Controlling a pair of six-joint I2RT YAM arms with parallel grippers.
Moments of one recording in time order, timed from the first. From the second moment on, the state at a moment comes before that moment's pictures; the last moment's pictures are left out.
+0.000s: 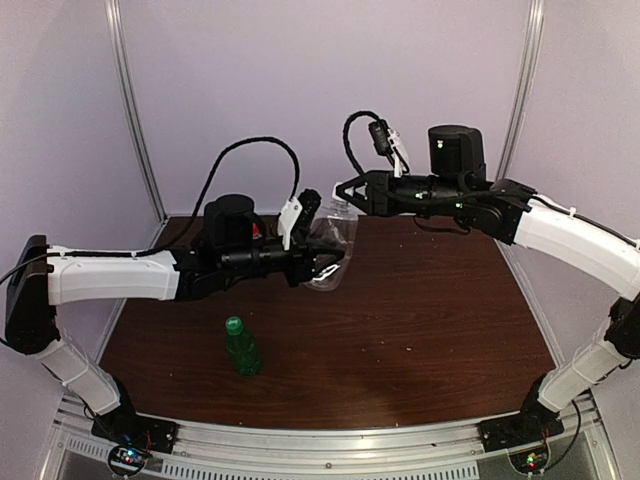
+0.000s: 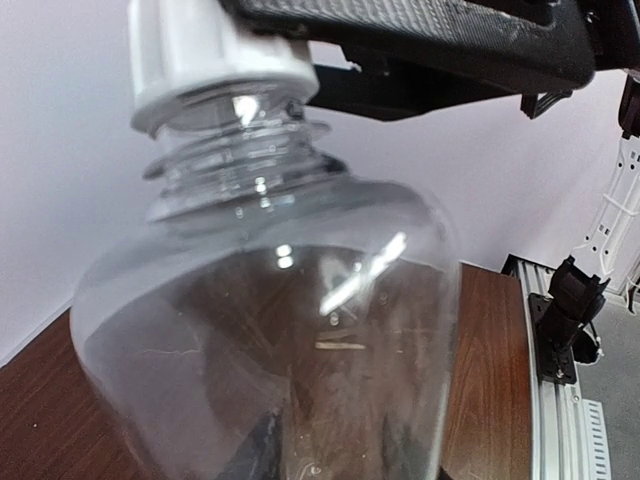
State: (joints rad) left arm -0.89 1.55 1.04 0.35 0.35 -0.02; right arm 0.78 1.46 1.44 -0.19 -0.26 0.39
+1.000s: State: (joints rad) left arm -0.88 1.52 1.00 0.44 0.82 -0.02; right arm 0.65 1.43 1.37 -0.09 -0.99 0.07
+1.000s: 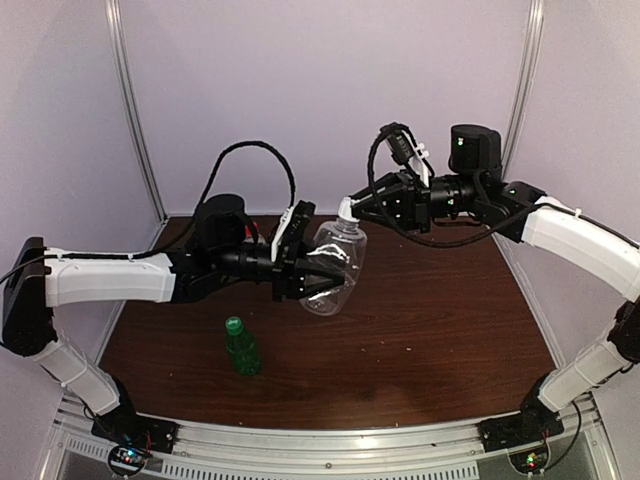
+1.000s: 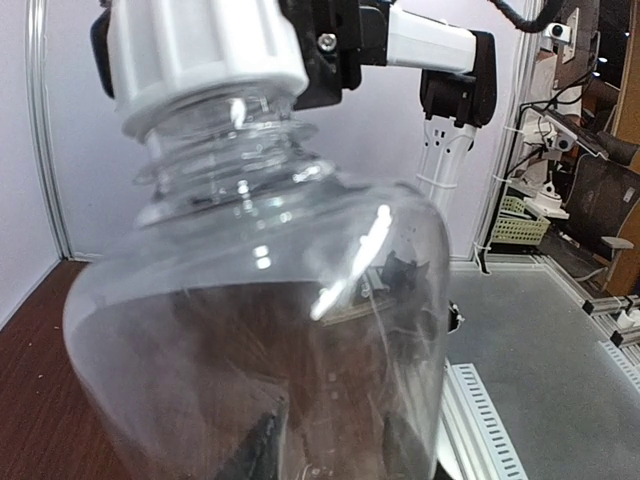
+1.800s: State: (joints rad) left arm -0.89 1.52 1.04 0.36 0.55 -0.02; right arm 0.67 1.36 1.37 -0.12 -0.56 0.30
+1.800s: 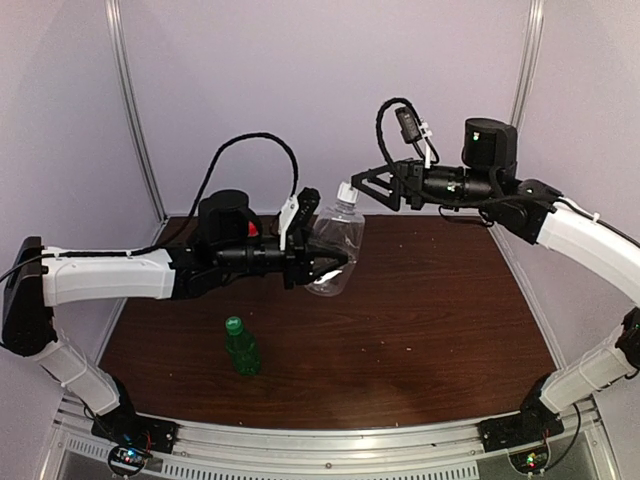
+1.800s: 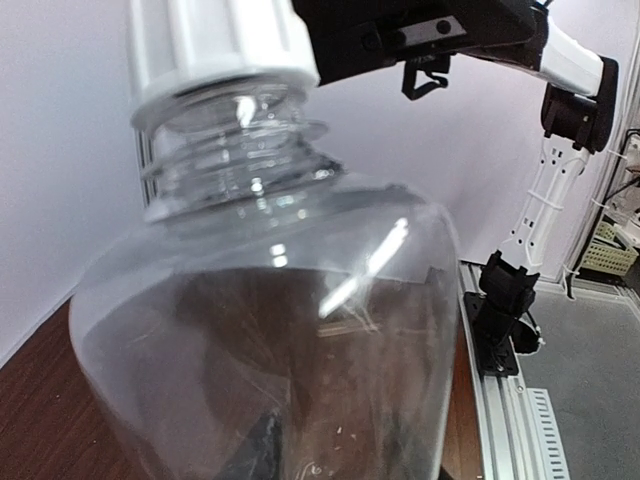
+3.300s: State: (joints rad) left arm -0.89 1.53 1.01 0.43 0.68 -0.03; right arm 0.70 1.43 1.38 -0.11 -0.79 0.11
